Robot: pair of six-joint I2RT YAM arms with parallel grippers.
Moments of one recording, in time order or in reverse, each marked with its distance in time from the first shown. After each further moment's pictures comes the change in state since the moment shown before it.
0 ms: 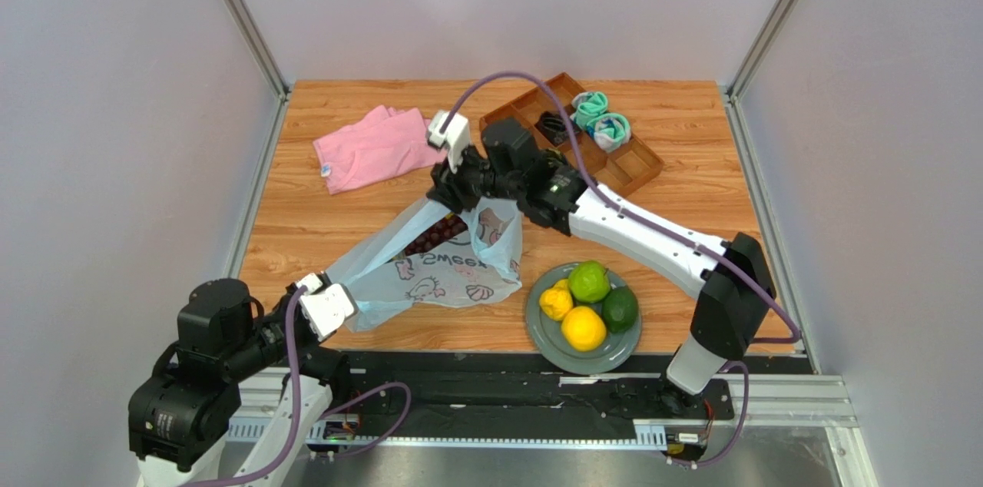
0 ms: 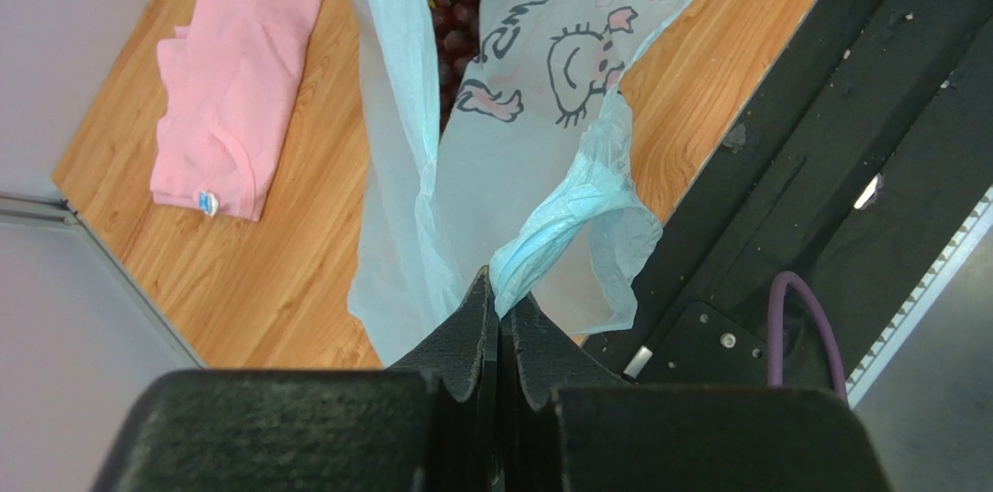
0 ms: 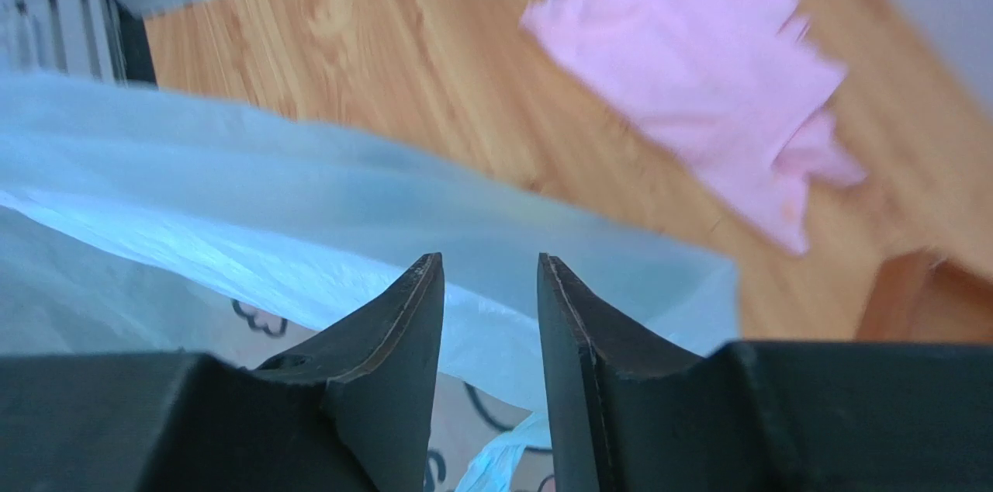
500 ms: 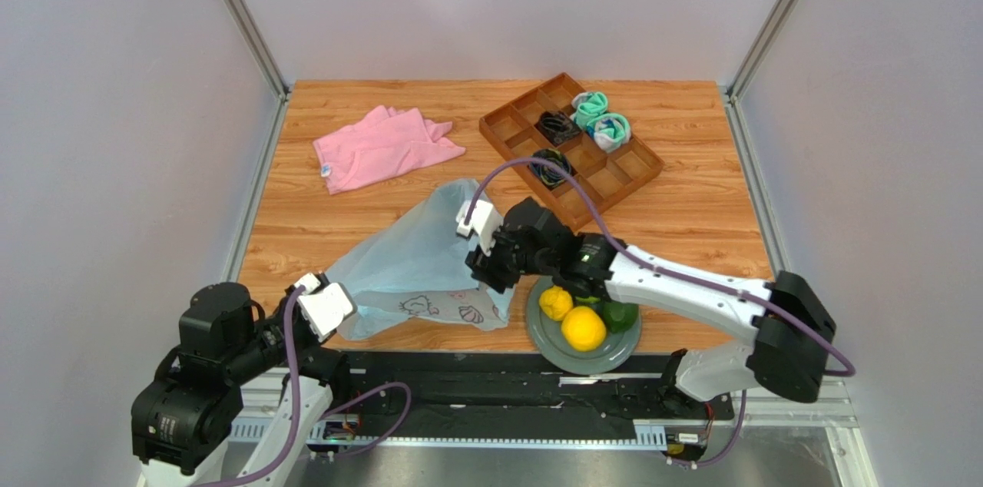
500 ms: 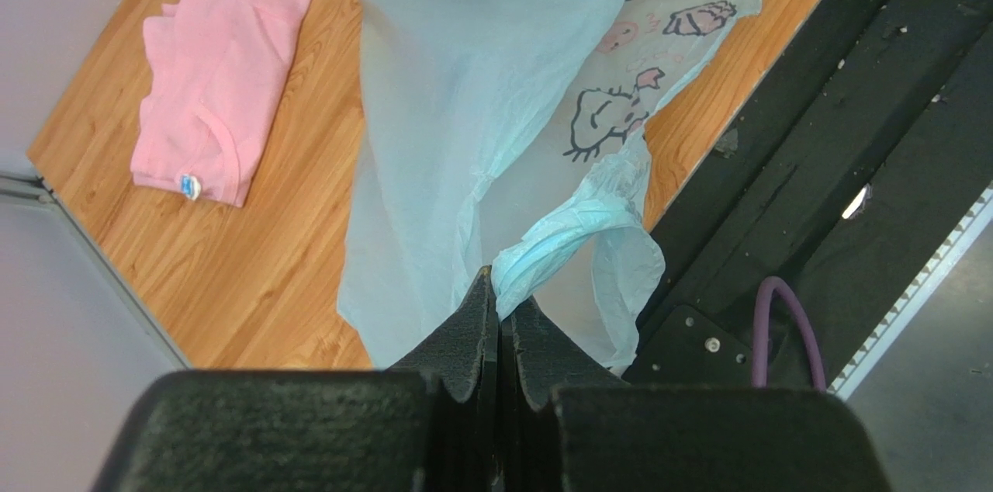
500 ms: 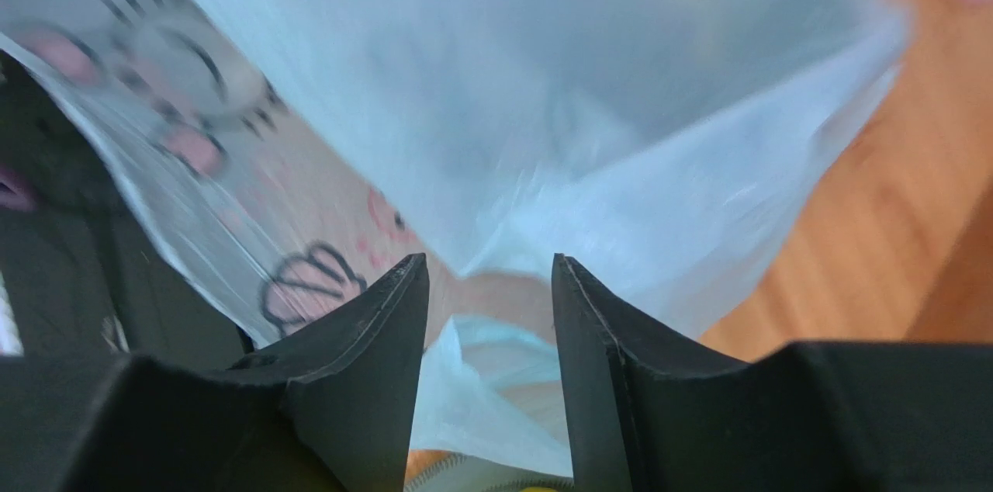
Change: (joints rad) left arm 0.012 -0.026 -0.021 0.001 -0.005 -0.043; right arm 0.151 -0.254 -0.570 -0.014 0.150 -0.016
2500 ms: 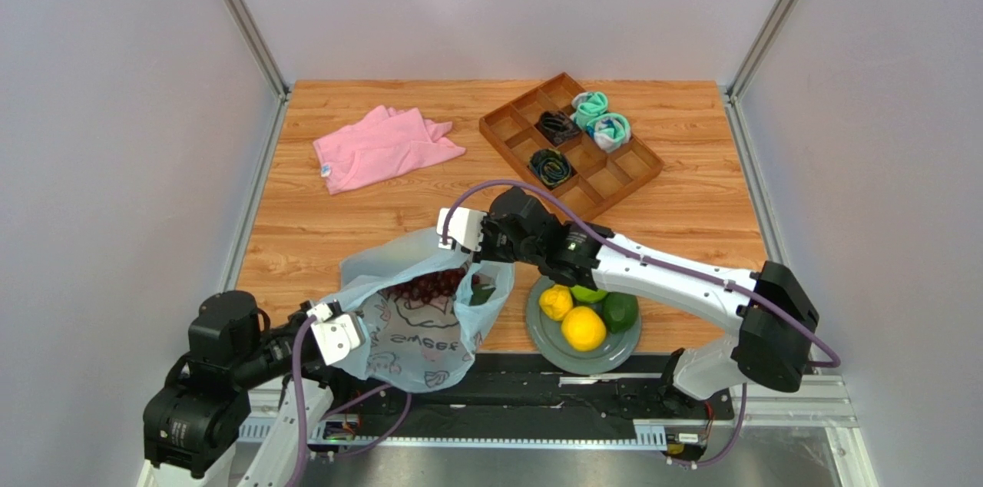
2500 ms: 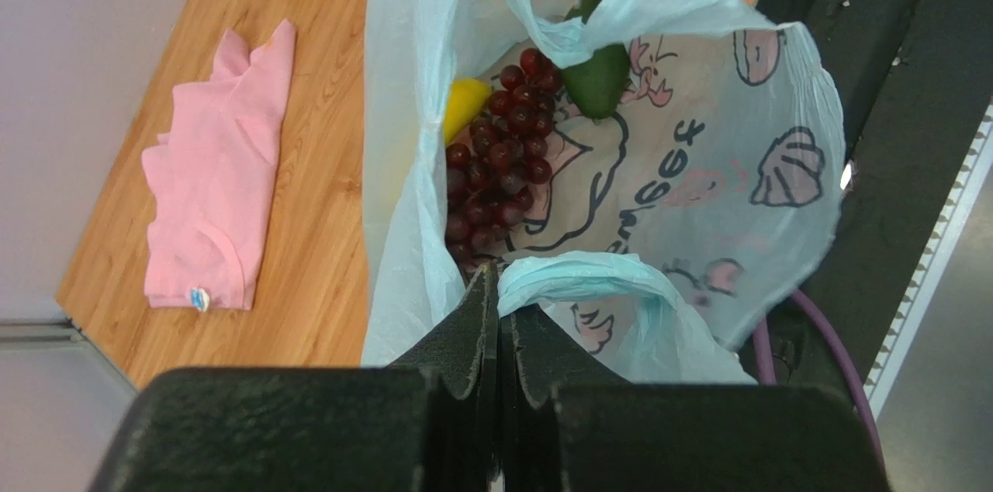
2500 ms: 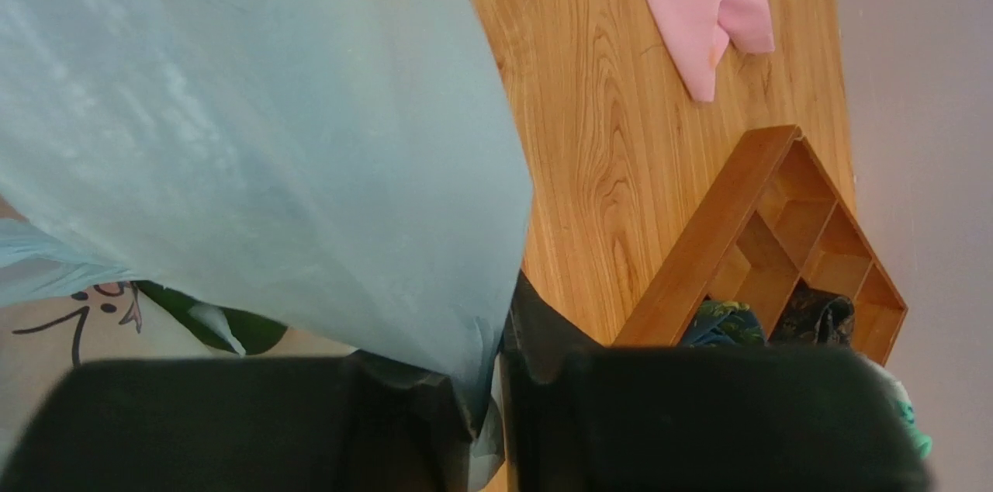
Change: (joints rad) left arm 0.006 -0.075 -0.087 0.026 0.165 0.172; right arm -0.008 0.033 0.144 -0.031 0.174 -0.467
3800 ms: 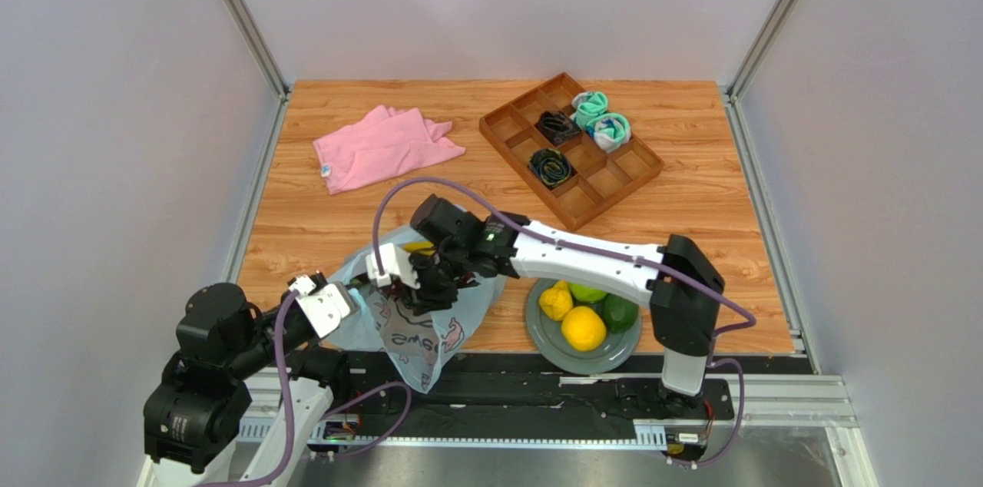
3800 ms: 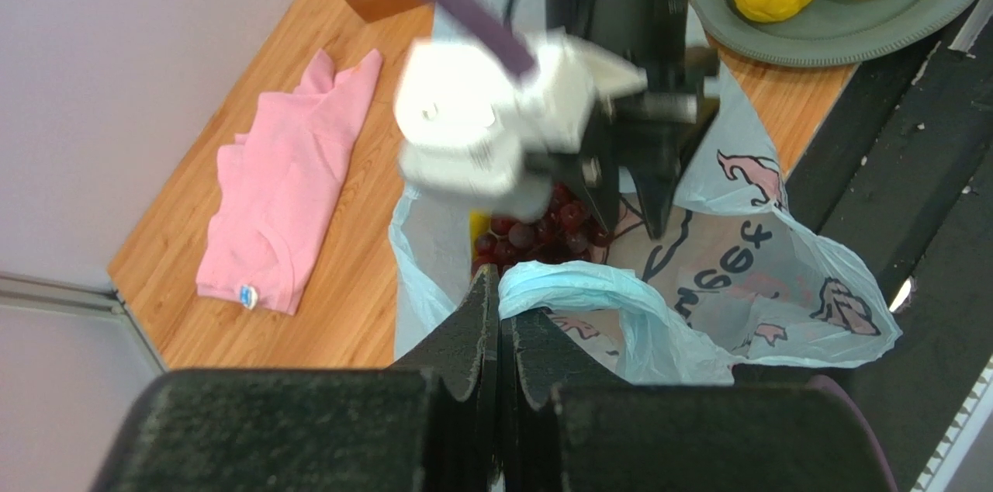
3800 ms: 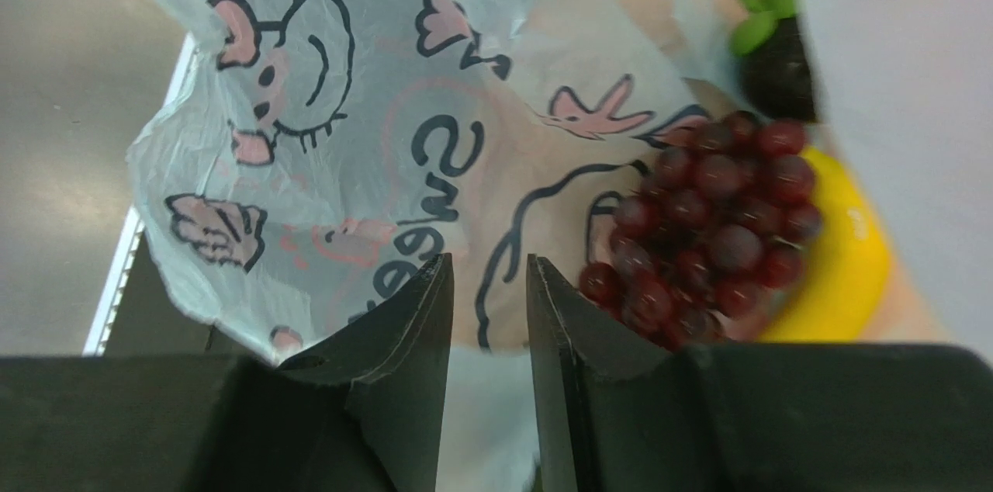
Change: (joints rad) left arm 0.000 0.032 0.010 0.193 -0.065 -0.178; right arm 0.109 0.374 0.431 -0.321 -0.603 0.050
